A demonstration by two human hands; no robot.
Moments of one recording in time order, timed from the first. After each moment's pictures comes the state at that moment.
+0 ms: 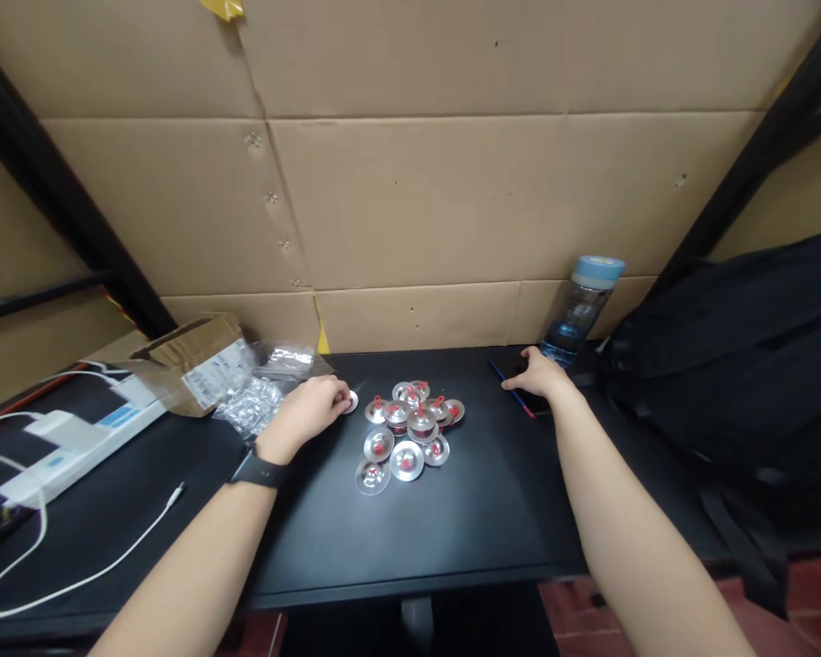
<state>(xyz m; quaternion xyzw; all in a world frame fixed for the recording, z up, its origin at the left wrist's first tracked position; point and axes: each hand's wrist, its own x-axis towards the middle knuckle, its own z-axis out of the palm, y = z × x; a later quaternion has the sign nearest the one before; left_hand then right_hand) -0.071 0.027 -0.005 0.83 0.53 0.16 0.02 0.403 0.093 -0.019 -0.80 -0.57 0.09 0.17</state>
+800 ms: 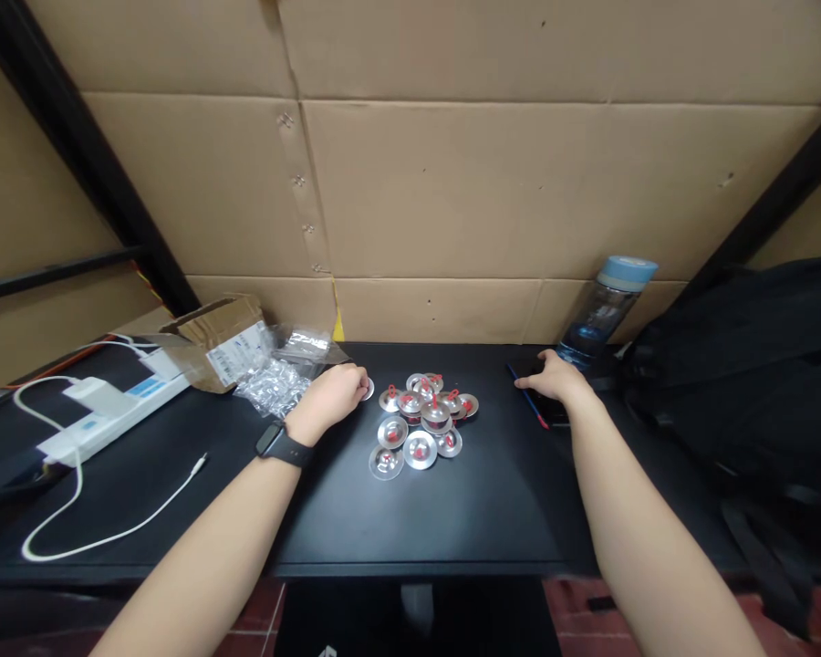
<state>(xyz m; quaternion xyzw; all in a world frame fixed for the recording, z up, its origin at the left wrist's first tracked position) -0.058 0.027 -0.008 0.83 0.53 0.16 0.01 0.398 0.090 -0.020 -0.81 -0.57 0.08 0.13</state>
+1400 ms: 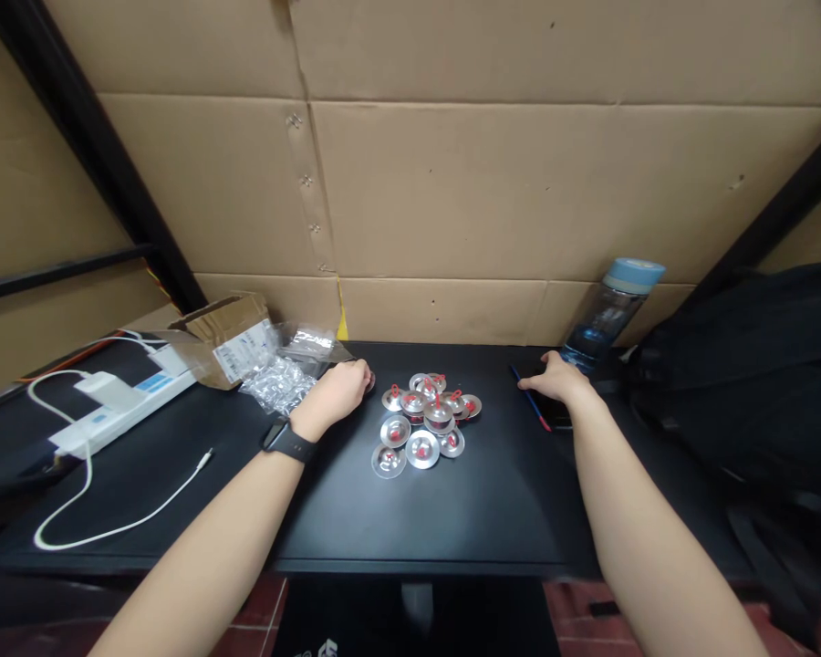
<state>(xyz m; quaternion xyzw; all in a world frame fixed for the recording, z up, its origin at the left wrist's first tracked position) -0.058 0.028 -0.009 0.82 0.55 0.17 0.01 0.393 0.091 -0.016 -0.82 -0.56 0.06 0.12</state>
